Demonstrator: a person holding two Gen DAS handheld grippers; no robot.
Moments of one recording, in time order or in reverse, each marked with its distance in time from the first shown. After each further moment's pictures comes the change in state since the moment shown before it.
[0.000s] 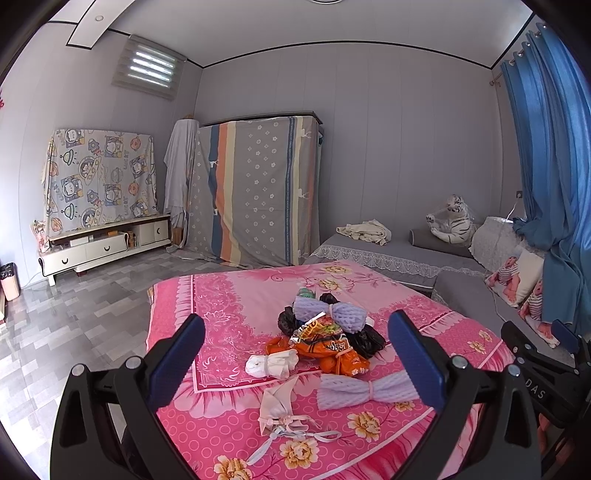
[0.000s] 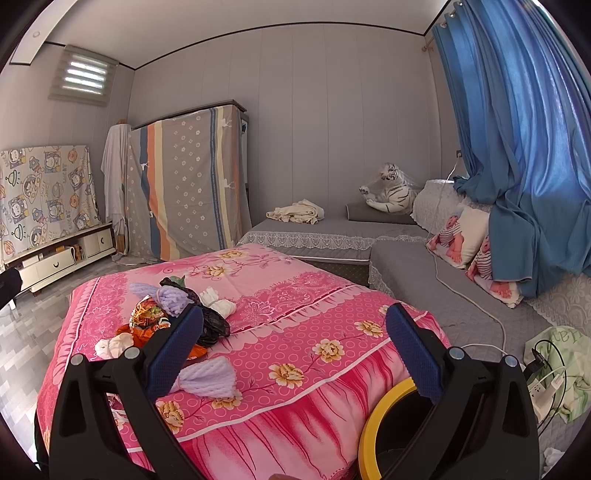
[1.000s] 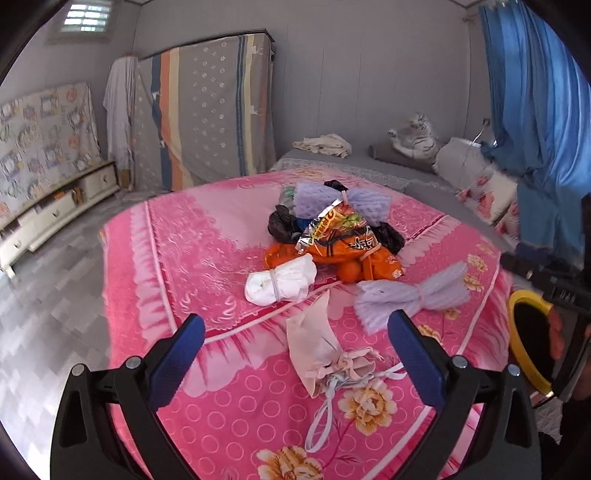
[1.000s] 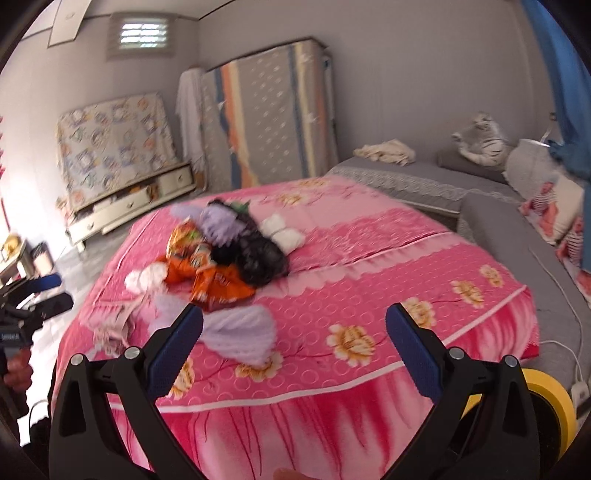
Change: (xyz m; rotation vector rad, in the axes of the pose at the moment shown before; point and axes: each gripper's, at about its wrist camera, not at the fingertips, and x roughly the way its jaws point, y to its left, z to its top) left arm 0.114 0.068 -0.069 0.087 0.331 -0.224; right arm 0.098 0.010 -0.039 -0.094 0.280 0.386
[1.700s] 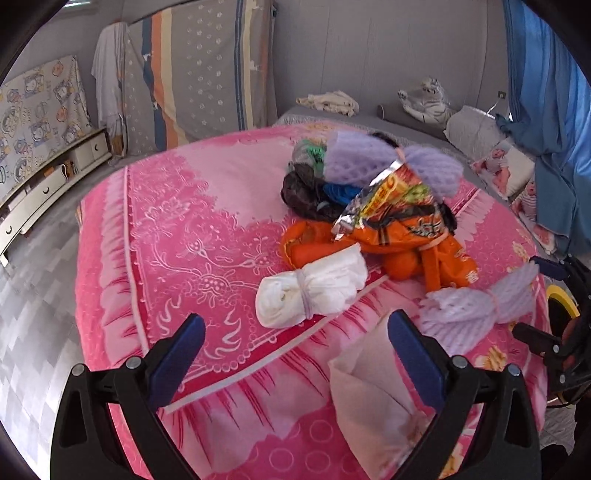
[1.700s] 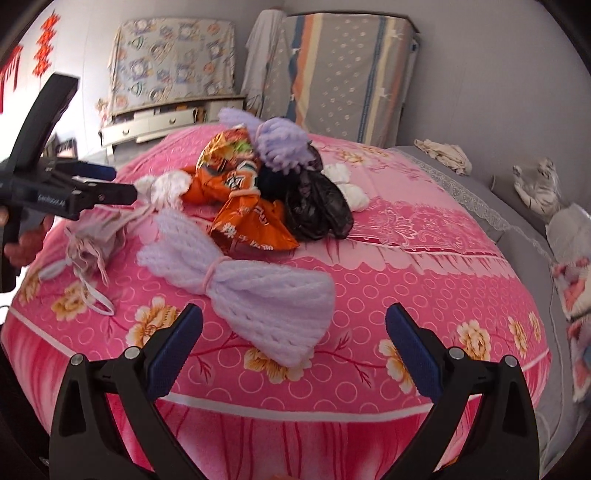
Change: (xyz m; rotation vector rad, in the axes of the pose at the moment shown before) left arm 0.099 0.025 0.018 0.004 0.197 0.017; right arm 0.075 0.036 -0.018 -0.338 0.163 0.075
